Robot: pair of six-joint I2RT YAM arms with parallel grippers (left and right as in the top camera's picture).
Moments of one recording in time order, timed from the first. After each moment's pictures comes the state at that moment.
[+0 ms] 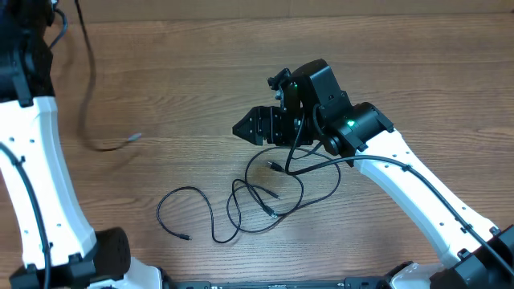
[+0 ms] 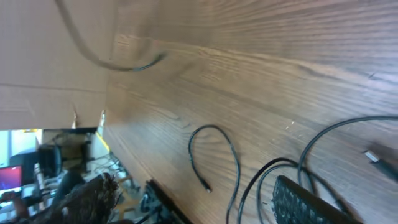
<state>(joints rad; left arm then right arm) 0.19 1.74 2.27 -0.77 0.02 -0.81 0.56 1.57 1.37 -0.66 -0.56 0.61</state>
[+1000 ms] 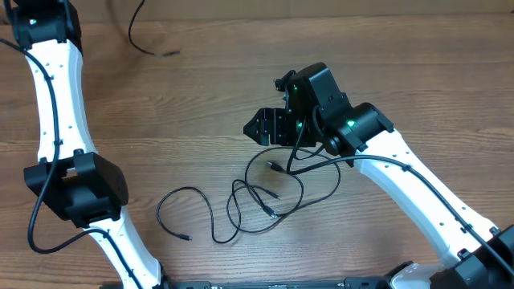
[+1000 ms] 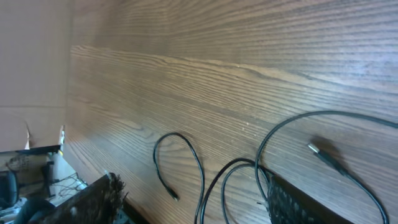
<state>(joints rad) 0.23 2.14 2.26 0.20 0.73 -1.17 0.56 1.57 1.37 -0.72 -0.42 0.59</state>
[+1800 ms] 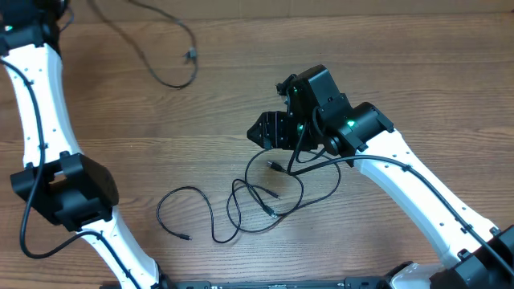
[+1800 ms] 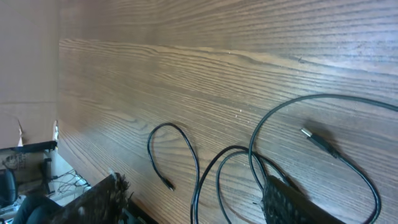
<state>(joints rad) 0.33 2.14 2.27 -0.48 0.18 -0.74 0.56 1.57 1.37 -0.78 -0.42 0.59</state>
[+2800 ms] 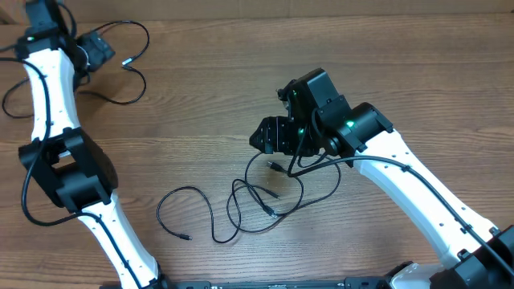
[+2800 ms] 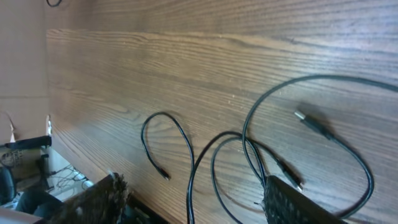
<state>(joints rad) 0.35 2.32 2.20 -0.95 0.02 -0.44 0.57 1.57 1.37 -0.84 -0.42 0.59</state>
